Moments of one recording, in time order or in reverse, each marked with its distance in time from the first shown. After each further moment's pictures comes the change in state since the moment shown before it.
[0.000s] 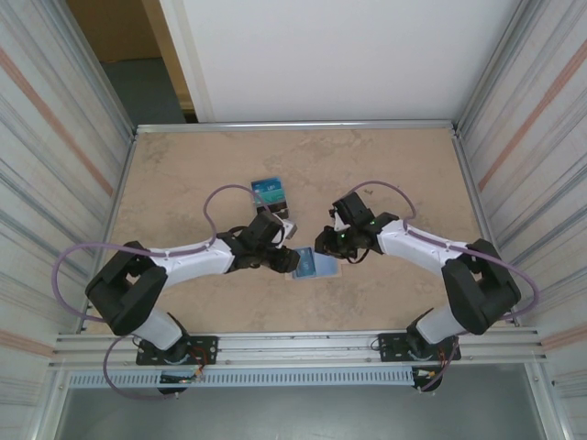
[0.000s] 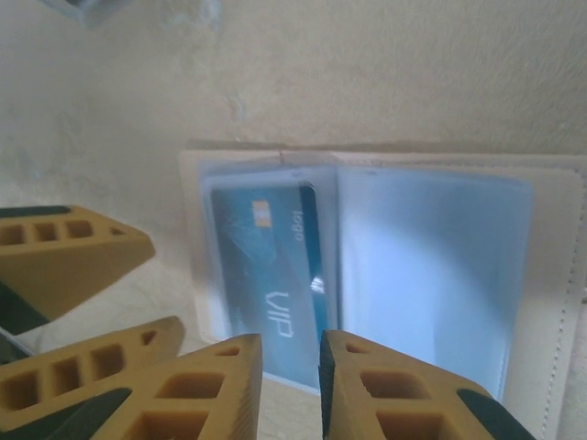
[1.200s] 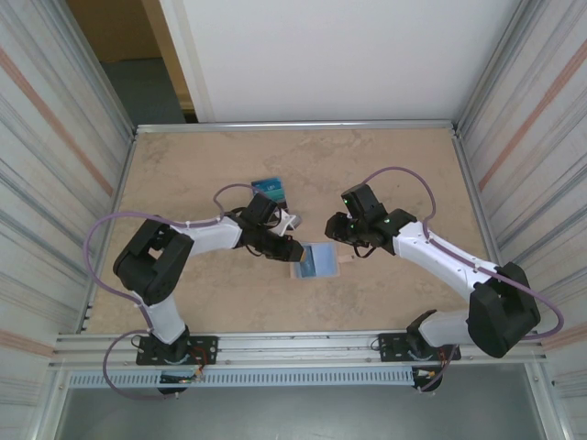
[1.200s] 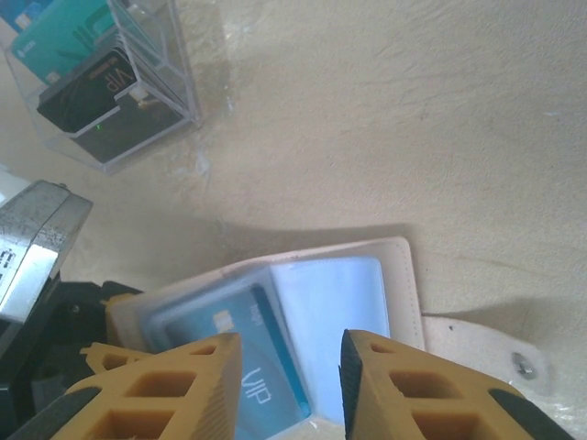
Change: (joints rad) left arm 0.171 0.227 0.162 -0.062 0.541 0.012; right arm -0.008 -0.172 0.068 -0.118 0.282 0.053
